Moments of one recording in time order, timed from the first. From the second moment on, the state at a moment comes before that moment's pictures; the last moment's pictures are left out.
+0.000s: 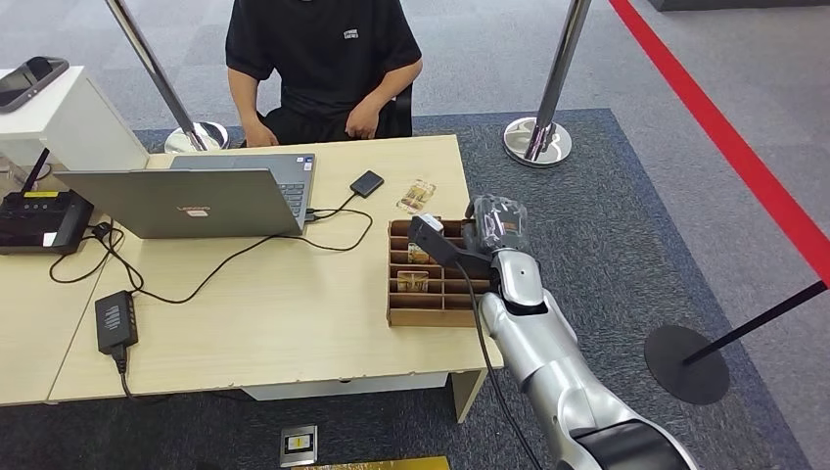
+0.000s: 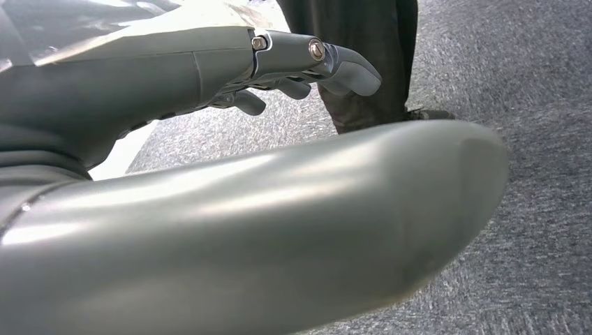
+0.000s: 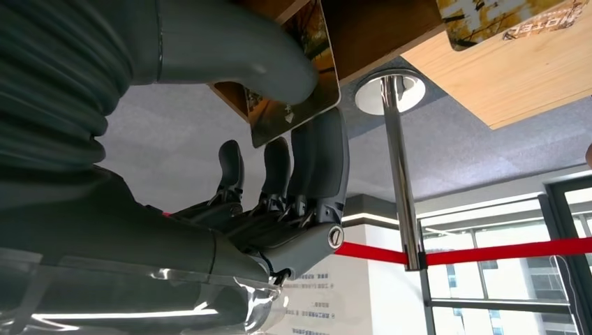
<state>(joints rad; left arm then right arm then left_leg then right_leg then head) -0.09 -0.27 0.98 -0.19 -1.29 0.51 -0.12 -0.66 0.15 0.25 -0.54 1.42 -0.44 0.06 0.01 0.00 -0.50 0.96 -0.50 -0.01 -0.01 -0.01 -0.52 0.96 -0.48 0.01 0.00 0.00</state>
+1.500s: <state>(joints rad) -0.10 -0.27 0.98 -0.19 -1.30 0.51 -0.10 -0.61 0.14 0.26 -0.75 1.42 -0.33 0.01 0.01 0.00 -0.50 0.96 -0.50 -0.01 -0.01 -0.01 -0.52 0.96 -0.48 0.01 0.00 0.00</state>
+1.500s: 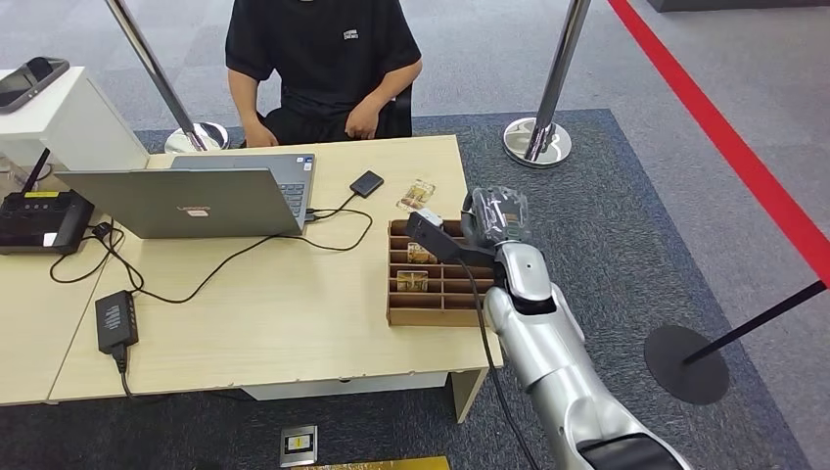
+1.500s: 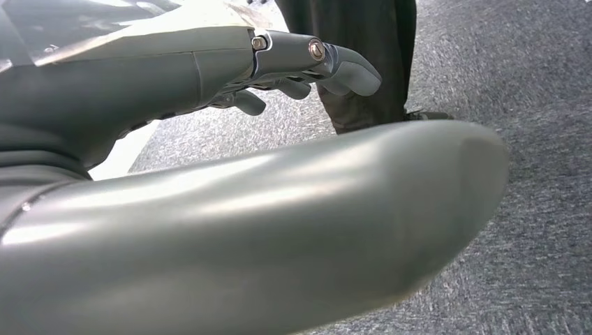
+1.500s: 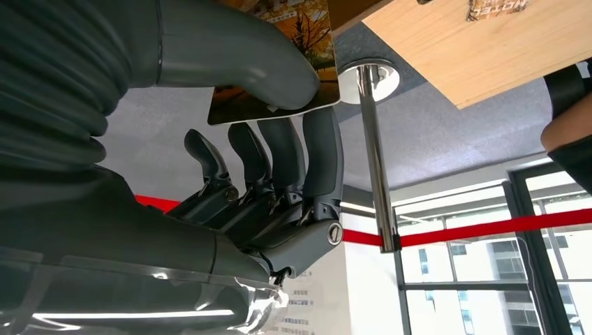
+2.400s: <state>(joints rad) -0.10 -0.27 0.97 -0.19 -1.31 0.51 -0.09 -0.54 0.11 0.32 -1.06 1.25 -0.24 -0.08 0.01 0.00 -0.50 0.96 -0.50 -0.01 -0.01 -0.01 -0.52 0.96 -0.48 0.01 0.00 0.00</state>
